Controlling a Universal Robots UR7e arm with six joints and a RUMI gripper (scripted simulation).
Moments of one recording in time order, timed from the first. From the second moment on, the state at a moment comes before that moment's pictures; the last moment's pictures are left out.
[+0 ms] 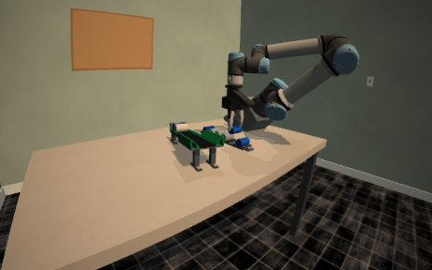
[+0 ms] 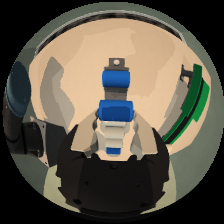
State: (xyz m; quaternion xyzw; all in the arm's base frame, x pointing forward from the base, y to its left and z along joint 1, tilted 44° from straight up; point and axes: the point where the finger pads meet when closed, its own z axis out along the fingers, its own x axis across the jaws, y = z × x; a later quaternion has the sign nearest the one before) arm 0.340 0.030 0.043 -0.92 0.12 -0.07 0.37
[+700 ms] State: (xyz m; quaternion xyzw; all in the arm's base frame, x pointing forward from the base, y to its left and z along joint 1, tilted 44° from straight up) arm 0.327 -0.001 0.079 -0.92 0.12 -0.07 0.37
